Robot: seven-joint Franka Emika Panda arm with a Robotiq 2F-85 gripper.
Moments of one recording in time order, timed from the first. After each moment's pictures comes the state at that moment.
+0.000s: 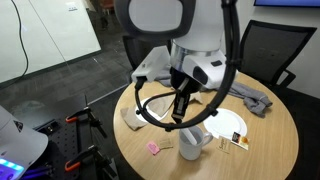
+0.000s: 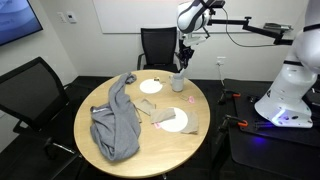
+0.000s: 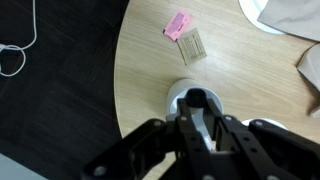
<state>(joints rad) -0.20 0.26 -0.26 -2.19 0.13 2.32 0.25</state>
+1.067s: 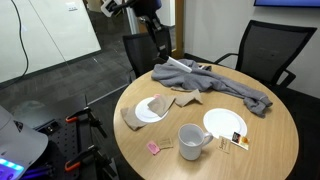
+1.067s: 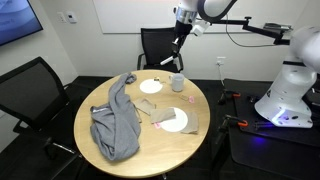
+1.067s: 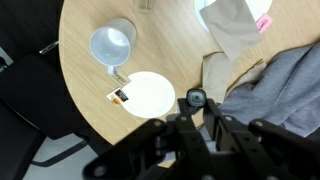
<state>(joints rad) -0.08 -0.18 -0.05 -2.45 -0.13 2.52 0.16</state>
